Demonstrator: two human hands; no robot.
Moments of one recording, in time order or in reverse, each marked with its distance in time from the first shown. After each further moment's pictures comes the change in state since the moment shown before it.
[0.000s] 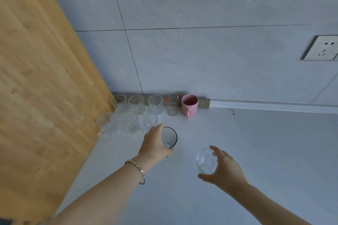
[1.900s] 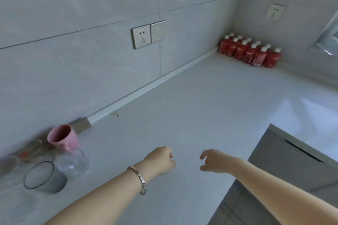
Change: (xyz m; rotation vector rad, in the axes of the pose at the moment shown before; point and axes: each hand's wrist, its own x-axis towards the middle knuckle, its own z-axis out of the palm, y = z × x) left_hand -0.049 0.167 0.154 0.534 -0.872 0.627; right_hand -0.127 0.149 -0.043 0.148 -0.128 0.806
